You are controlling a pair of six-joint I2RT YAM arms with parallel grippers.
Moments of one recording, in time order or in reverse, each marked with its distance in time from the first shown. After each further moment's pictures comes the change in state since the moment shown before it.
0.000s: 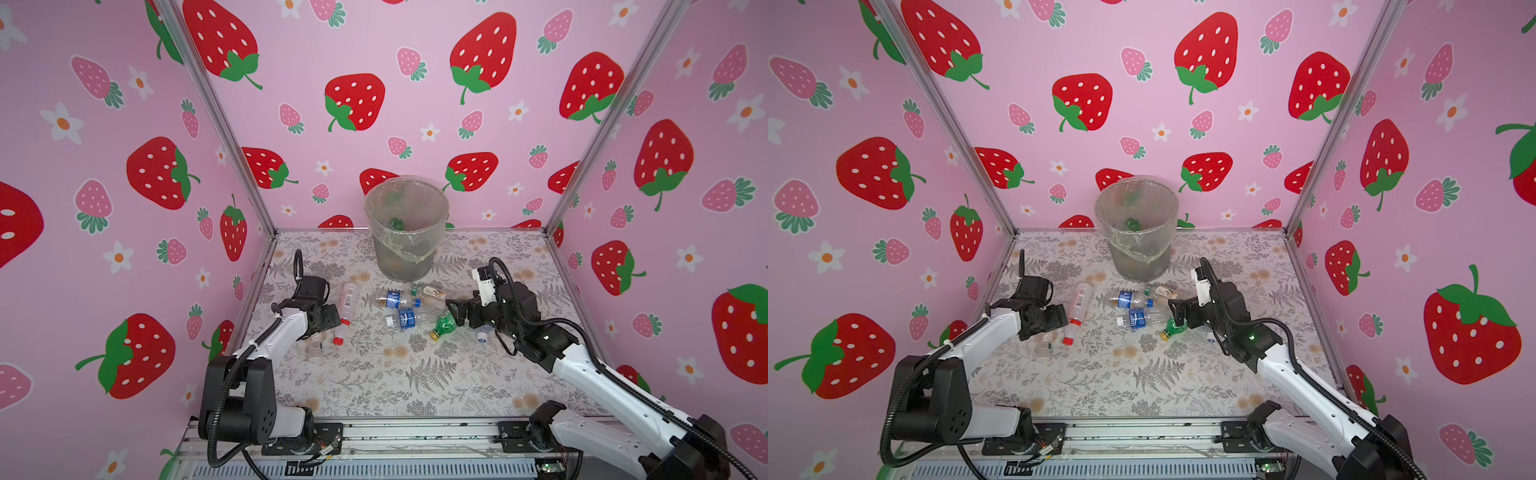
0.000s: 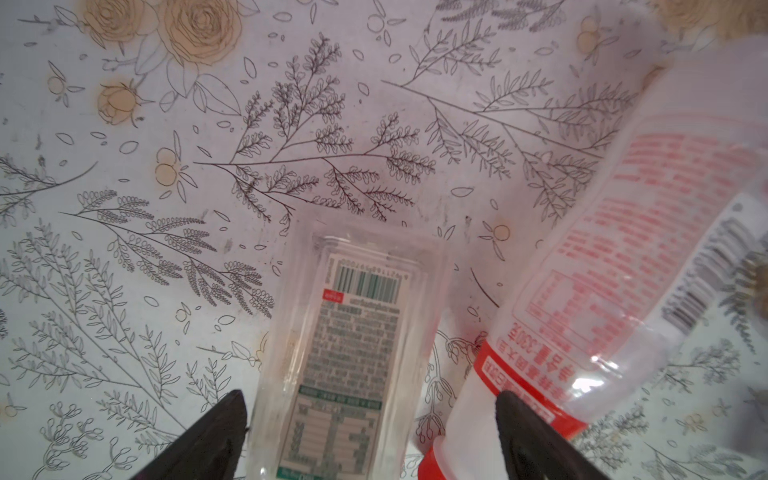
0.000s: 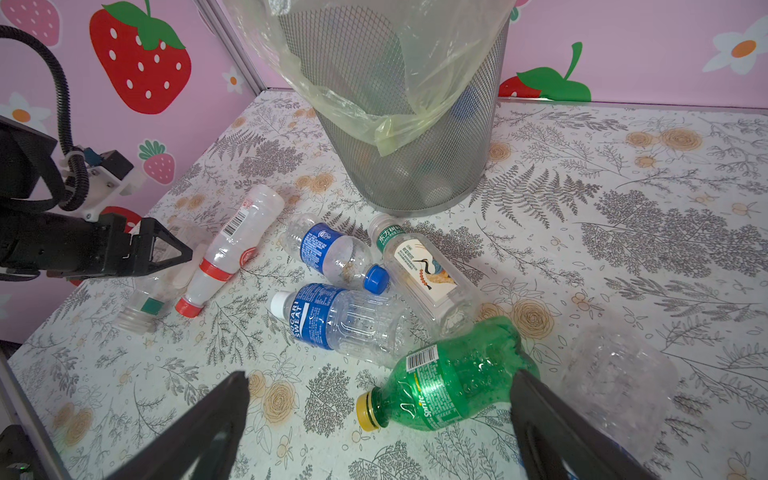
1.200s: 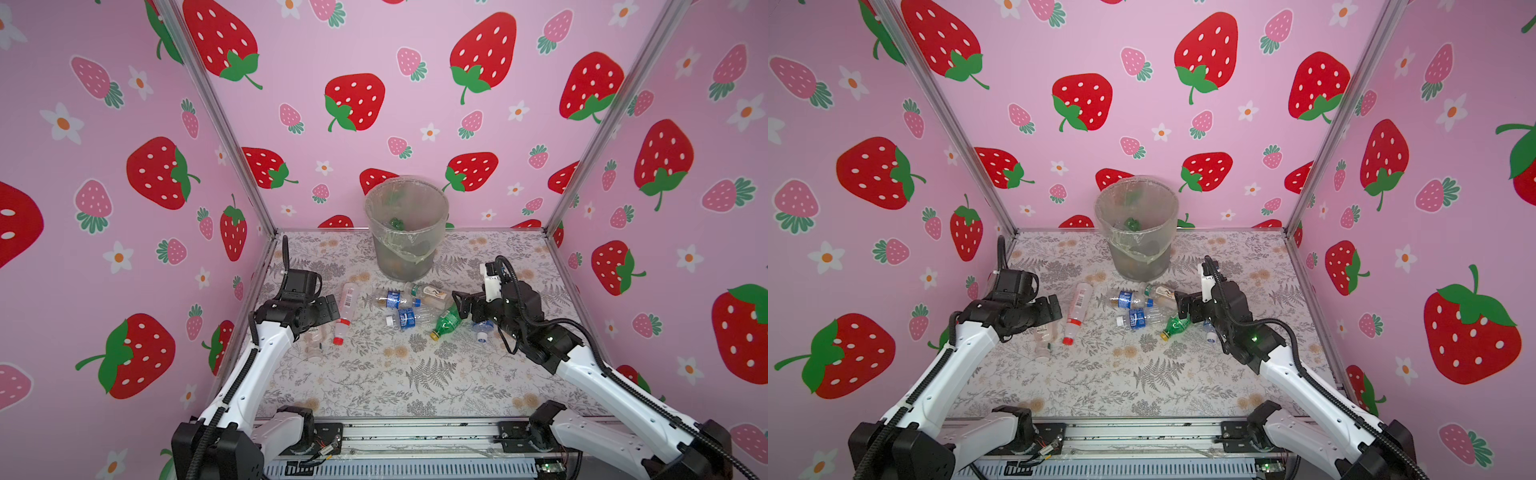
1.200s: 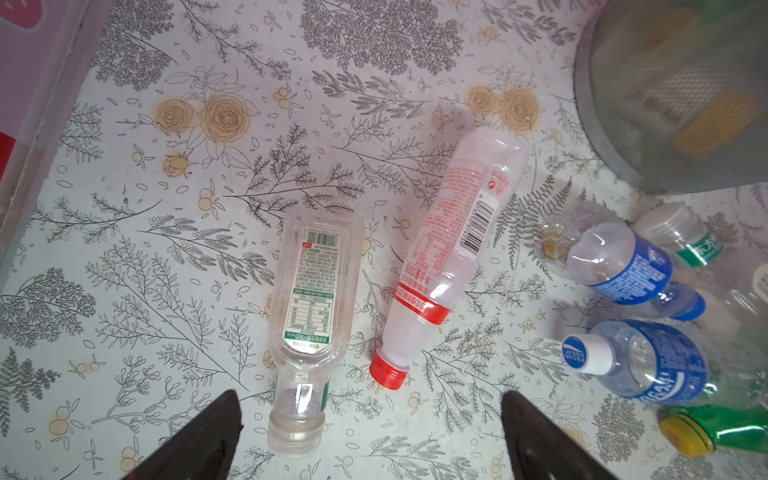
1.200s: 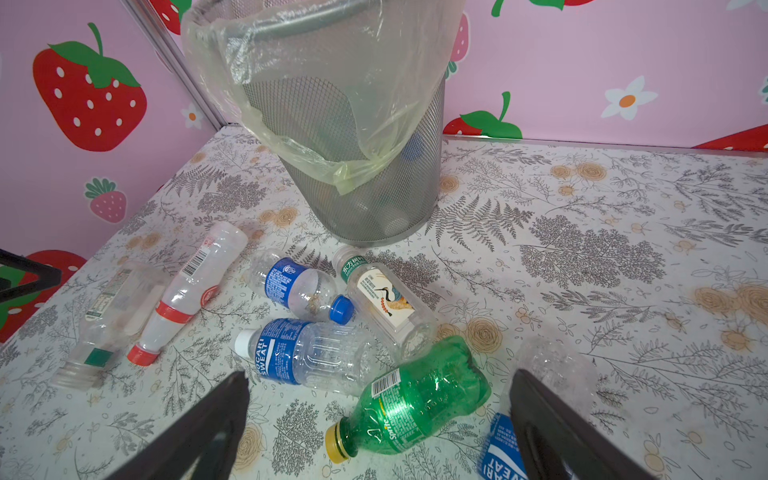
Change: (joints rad) left arm -0.026 -0.282 0.128 -0.236 0.066 0.006; right arm 0.014 -0.030 0.022 -0.001 0.168 -0.002
